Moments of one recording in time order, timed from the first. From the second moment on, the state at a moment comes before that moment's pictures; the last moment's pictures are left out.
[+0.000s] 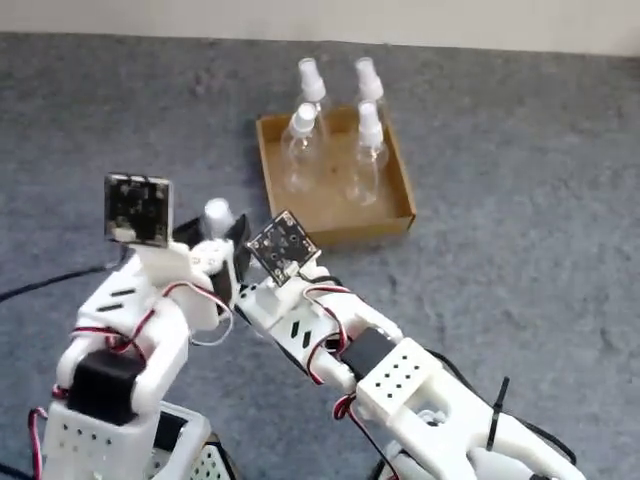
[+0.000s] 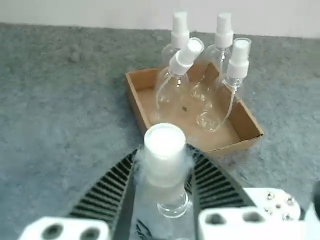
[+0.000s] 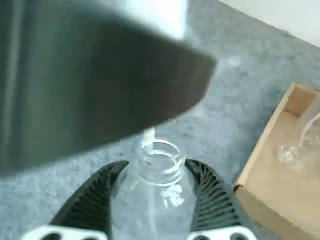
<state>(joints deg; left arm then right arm) 8.2 -69.8 48.5 60.9 15.5 -48.8 -43.4 63.8 10.3 2.2</state>
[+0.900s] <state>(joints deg) 8.2 -69.0 38.2 67.4 4.5 -34.4 -47.9 63.5 10.6 1.9</state>
